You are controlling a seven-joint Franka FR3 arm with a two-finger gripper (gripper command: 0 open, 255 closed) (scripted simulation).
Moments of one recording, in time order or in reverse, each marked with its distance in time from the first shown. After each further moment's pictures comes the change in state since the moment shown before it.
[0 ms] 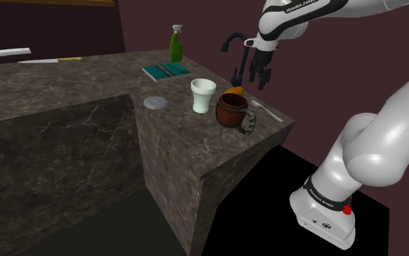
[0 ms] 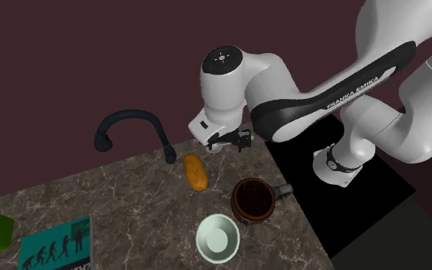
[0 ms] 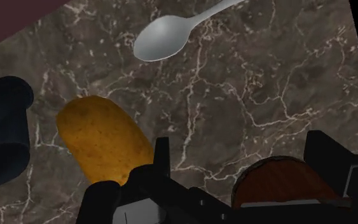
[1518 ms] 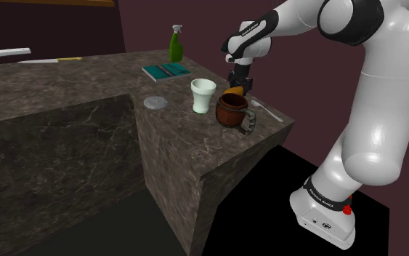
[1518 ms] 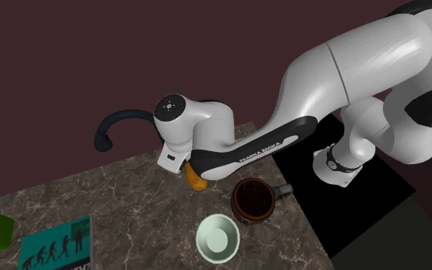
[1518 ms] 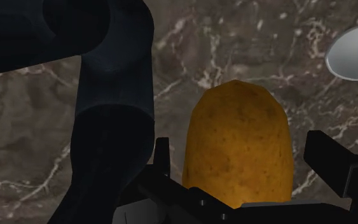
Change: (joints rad) arm -0.048 0.494 0.004 0.272 0.259 0.170 -0.611
